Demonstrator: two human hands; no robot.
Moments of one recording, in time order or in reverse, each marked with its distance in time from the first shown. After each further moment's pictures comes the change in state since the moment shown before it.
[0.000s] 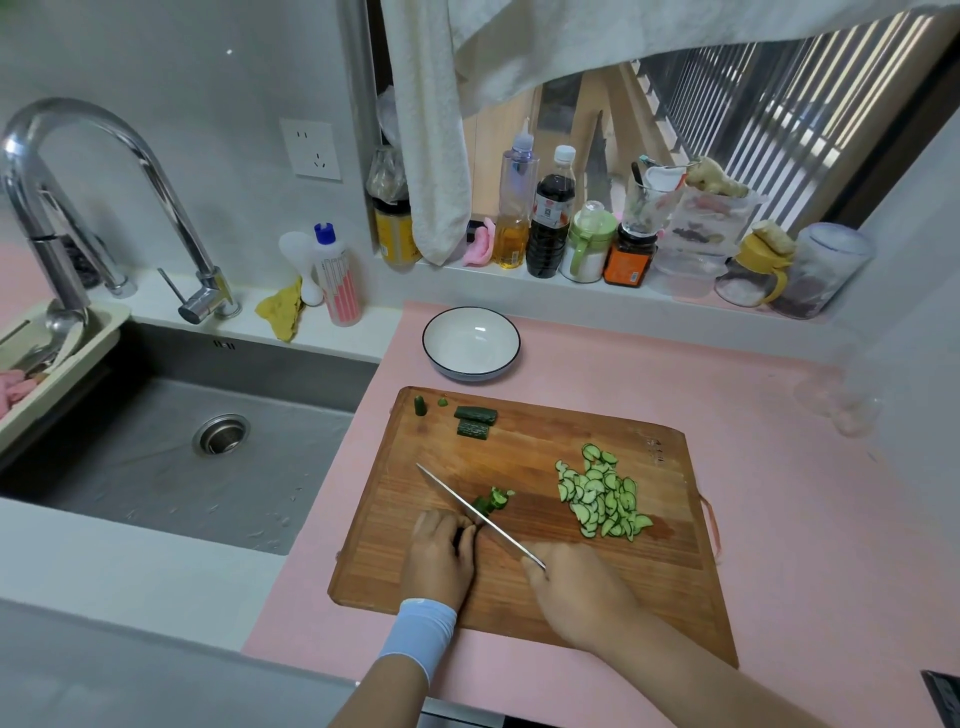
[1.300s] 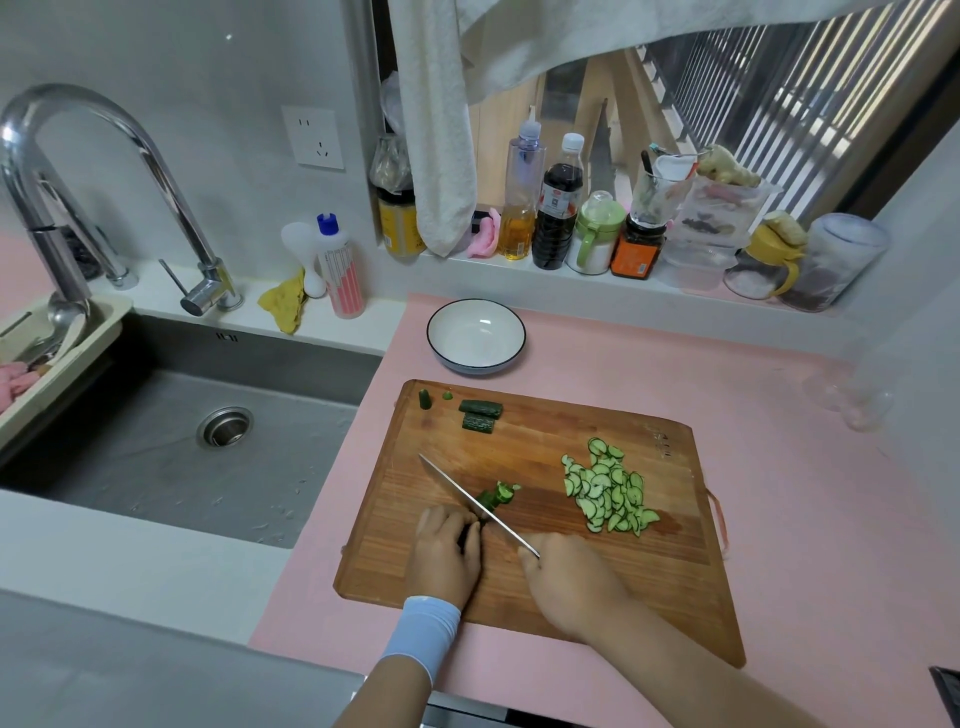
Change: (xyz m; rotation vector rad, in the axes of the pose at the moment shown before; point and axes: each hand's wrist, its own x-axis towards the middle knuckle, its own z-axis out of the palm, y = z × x) left_hand -0.002 0.001 -0.003 -0.012 0.012 0.021; right_hand 0.010 -0.013 0.006 0.029 -0.044 0.058
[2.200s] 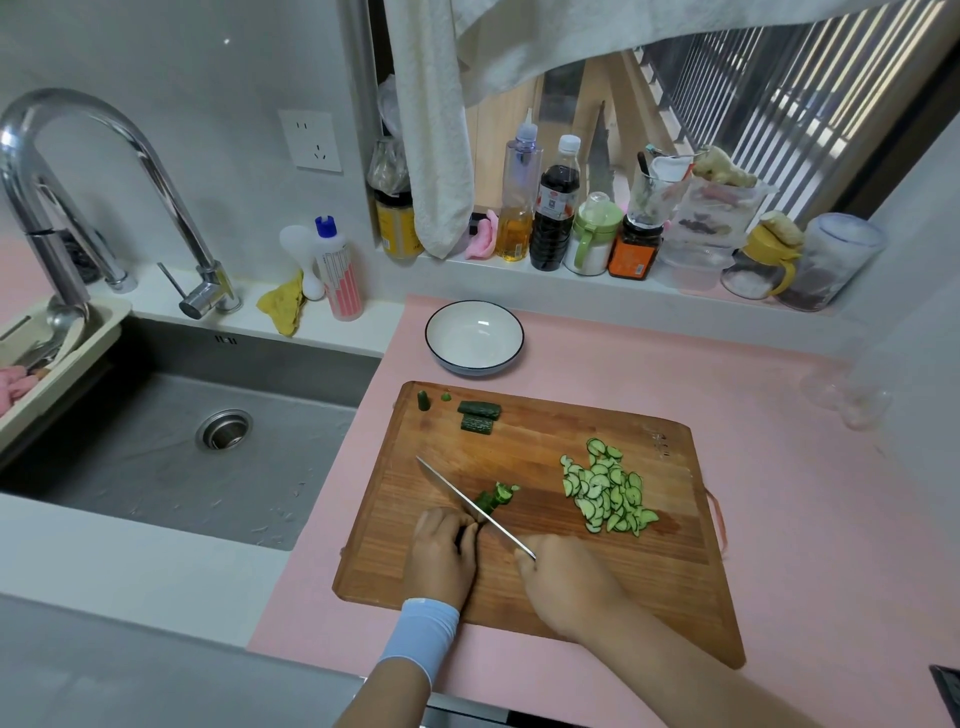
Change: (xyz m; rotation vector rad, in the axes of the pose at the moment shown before) left_hand -0.001 -0.005 0.003 0.005 0.000 -0.015; right_hand -0.002 -0.002 0.001 -0.026 0.020 -0.029
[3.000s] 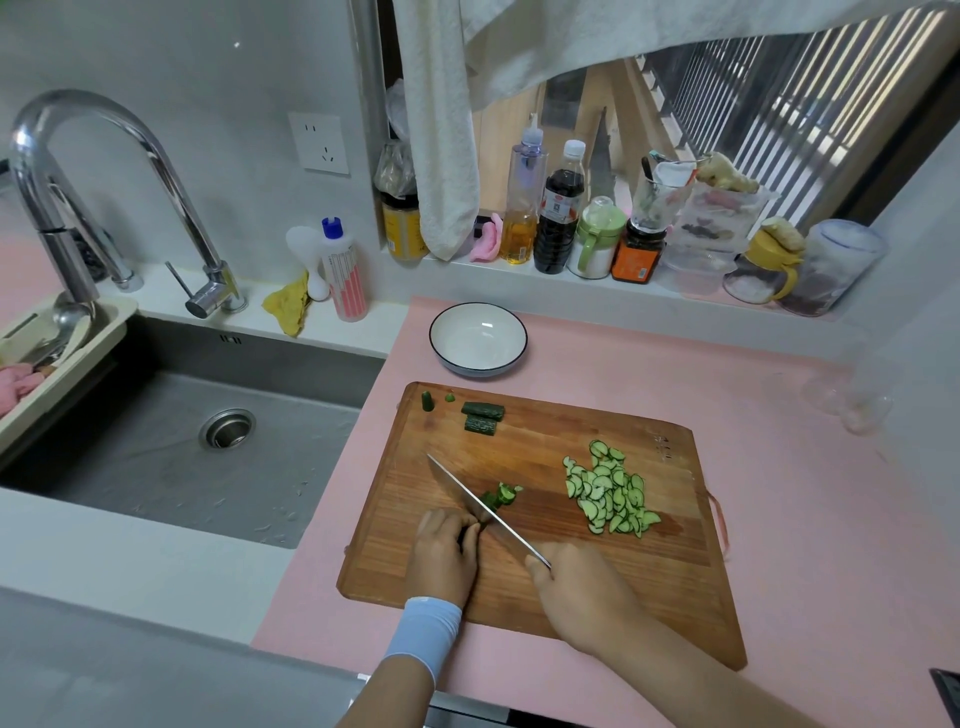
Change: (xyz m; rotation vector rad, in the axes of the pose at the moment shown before) left_hand -0.001 -0.005 0.002 -0.017 -0.033 -0.040; right_hand -0.011 0.010 0.003 0.040 0.037 0.004
